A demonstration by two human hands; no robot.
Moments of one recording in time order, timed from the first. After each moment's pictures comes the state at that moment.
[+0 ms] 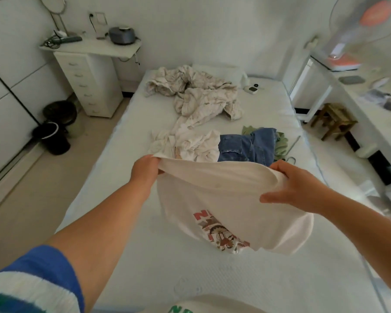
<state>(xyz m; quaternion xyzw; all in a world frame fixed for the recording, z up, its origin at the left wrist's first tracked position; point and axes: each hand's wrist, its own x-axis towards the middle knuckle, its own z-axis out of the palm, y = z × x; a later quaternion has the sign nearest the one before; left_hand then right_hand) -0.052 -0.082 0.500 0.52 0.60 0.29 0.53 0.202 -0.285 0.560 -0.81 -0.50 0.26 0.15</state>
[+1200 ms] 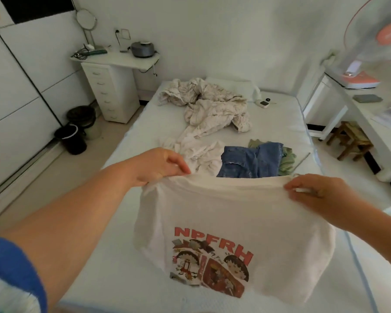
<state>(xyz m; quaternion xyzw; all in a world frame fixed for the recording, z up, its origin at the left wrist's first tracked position) -0.021 -0.125 0.584 0.75 0.39 0.07 0.53 0.273 -0.330 0.590 -0.75 -0.61 0.16 0.18</state>
